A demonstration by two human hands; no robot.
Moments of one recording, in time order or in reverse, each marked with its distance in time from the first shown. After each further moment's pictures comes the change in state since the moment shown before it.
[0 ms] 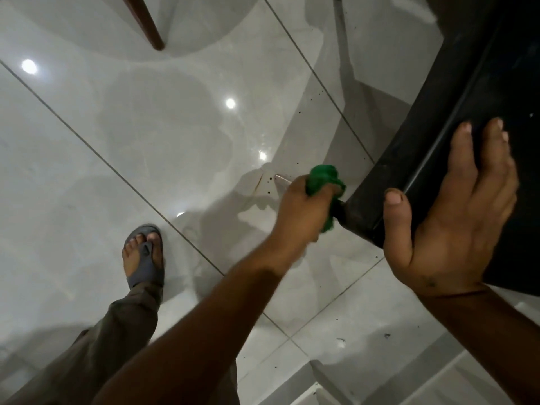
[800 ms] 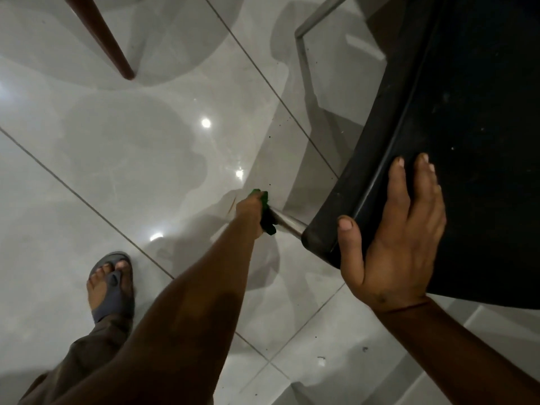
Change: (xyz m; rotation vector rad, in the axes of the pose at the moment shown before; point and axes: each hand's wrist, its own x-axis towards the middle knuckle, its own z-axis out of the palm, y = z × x) left_hand 0.141 -0.042 -0.011 -0.282 0.178 -0.515; right_hand 0.001 -0.002 -0.002 -0.003 -0.053 0.025
